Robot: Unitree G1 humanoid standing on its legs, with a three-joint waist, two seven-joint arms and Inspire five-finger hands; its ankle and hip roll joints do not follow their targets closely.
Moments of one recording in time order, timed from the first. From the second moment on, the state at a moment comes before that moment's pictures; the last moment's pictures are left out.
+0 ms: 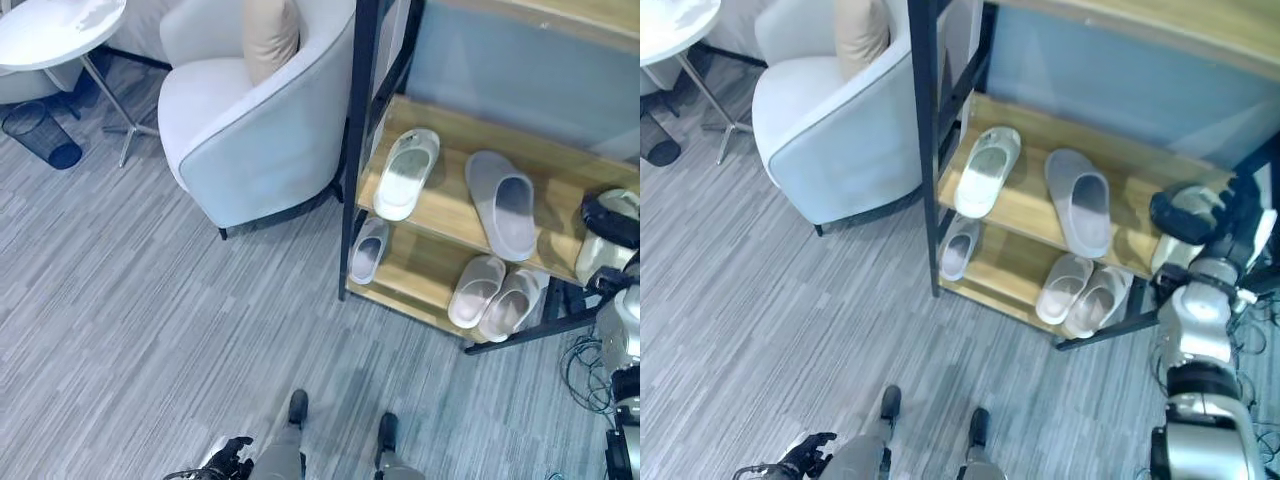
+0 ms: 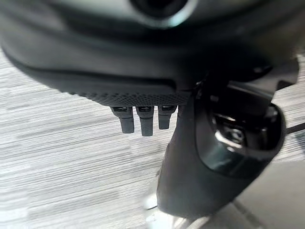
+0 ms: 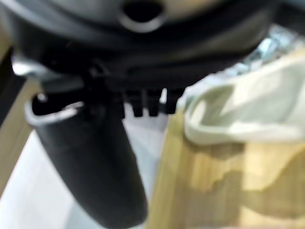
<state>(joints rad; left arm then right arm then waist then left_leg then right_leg) -0.06 0.25 -0.43 1.28 0.11 -0.15 0.11 -0.59 -0.82 -0.07 0.74 0.52 -0.24 -0.35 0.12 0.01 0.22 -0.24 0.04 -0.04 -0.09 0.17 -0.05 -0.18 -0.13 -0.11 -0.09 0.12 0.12</state>
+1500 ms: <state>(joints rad) -0.20 0.28 -0.46 1.26 0.00 -0.15 0.12 -0.94 -0.89 0.20 0.82 0.39 -0.17 -0.35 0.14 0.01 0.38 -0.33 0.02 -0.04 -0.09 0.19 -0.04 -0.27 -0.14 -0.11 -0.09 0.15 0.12</state>
